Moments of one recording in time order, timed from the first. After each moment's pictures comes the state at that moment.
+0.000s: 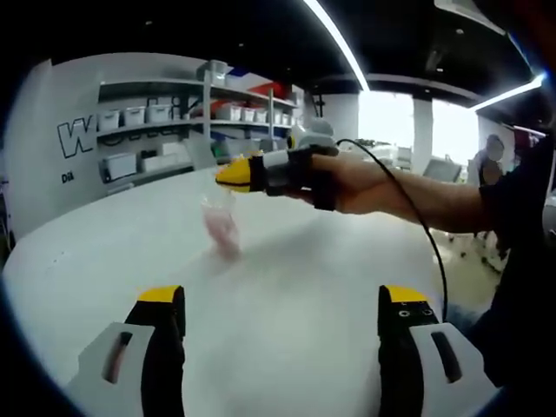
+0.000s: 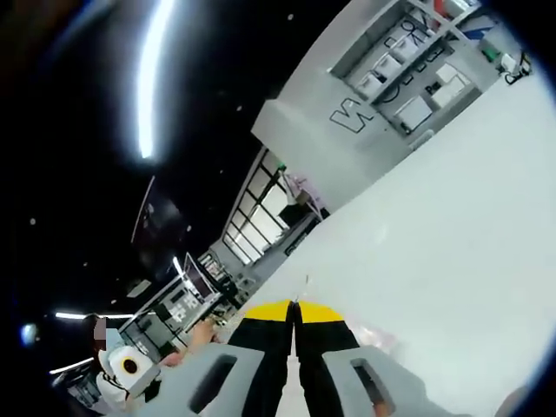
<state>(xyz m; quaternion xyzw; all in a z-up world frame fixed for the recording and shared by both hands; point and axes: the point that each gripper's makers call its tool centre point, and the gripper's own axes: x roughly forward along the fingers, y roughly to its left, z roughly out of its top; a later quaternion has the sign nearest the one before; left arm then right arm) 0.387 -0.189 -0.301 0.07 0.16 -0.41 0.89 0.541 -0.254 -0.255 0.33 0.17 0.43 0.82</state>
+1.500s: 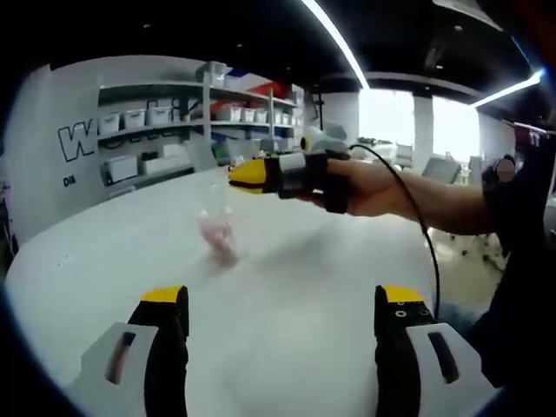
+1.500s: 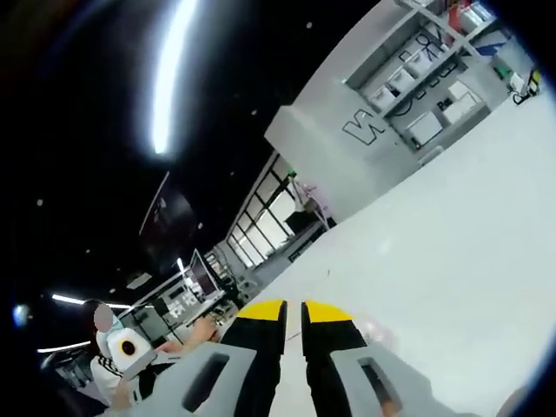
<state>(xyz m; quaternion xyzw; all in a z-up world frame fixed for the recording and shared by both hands) 0.374 -0.194 -0.288 0.08 0.15 -0.41 0.90 0.511 -0.272 -0.240 0.31 0.13 0.44 0.83</state>
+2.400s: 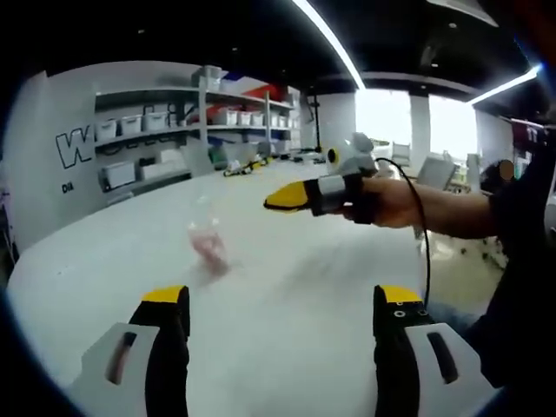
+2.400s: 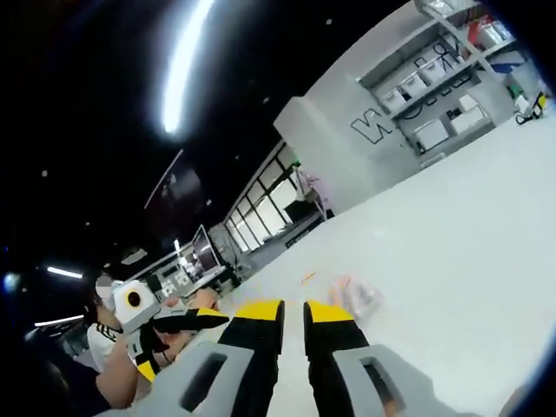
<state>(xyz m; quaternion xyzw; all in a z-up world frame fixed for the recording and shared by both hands) 0.364 -0.205 -0.280 0.09 0.15 -0.41 0.89 0.450 -0.304 -0.260 0.25 0.13 0.45 0.85</state>
